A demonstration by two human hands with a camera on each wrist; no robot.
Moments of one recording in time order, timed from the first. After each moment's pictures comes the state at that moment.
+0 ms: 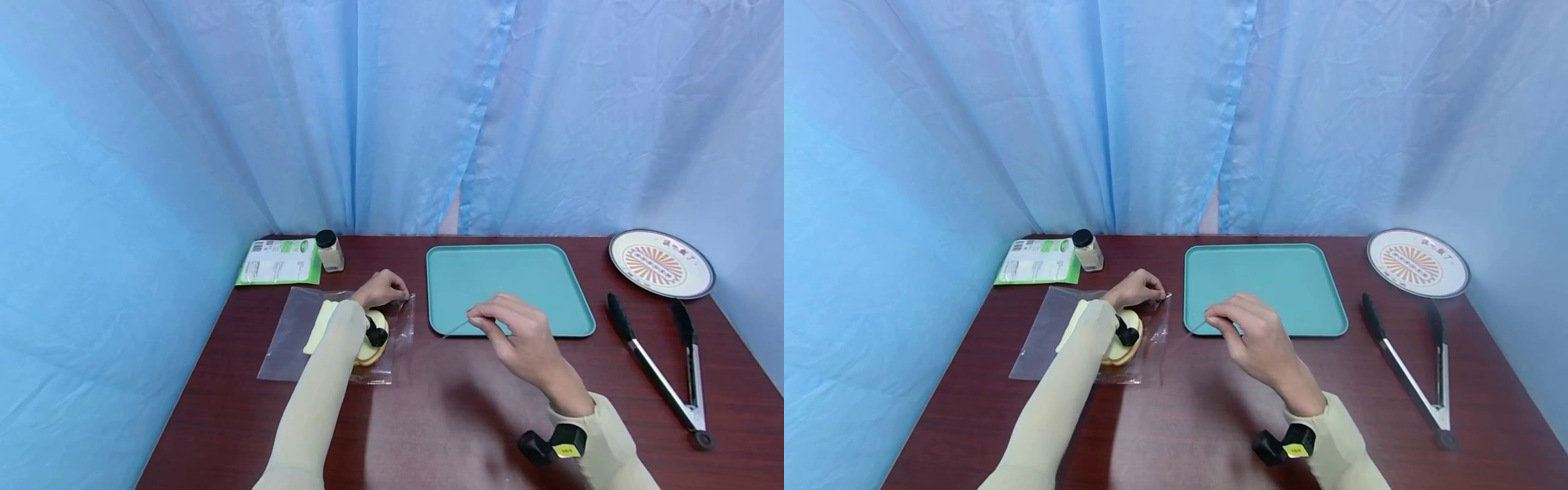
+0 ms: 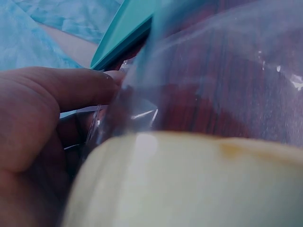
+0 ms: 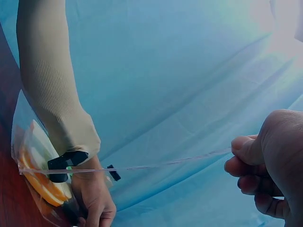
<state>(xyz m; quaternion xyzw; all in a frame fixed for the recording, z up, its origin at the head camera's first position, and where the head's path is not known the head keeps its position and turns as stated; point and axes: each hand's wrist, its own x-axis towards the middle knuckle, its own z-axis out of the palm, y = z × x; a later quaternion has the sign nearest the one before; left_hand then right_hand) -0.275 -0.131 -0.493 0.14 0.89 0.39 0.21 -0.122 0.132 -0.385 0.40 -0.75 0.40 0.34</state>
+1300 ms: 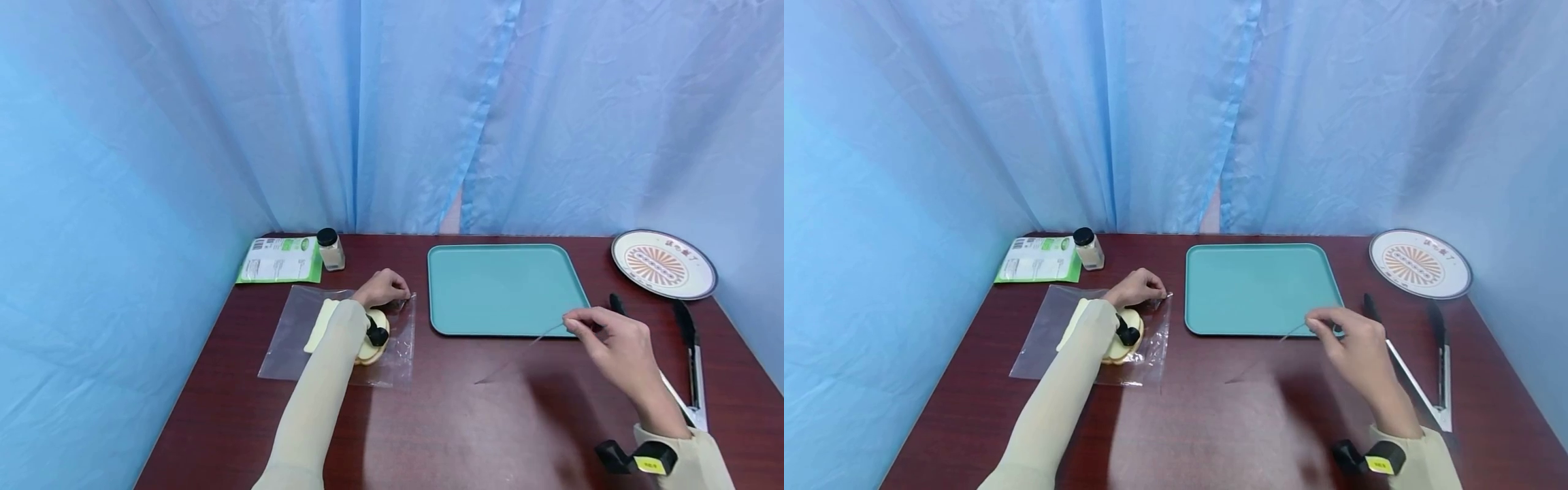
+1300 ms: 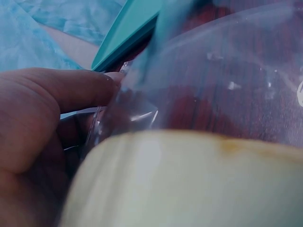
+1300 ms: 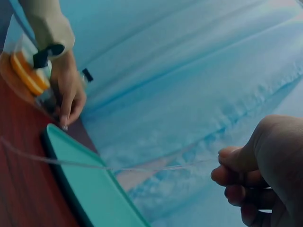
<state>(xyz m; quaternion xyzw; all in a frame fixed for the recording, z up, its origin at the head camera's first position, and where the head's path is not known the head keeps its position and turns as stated) -0.273 -0.133 -0.491 0.16 0.89 0.38 0.20 -0.109 0.248 -0.411 0.19 -0.88 0.31 0.30</state>
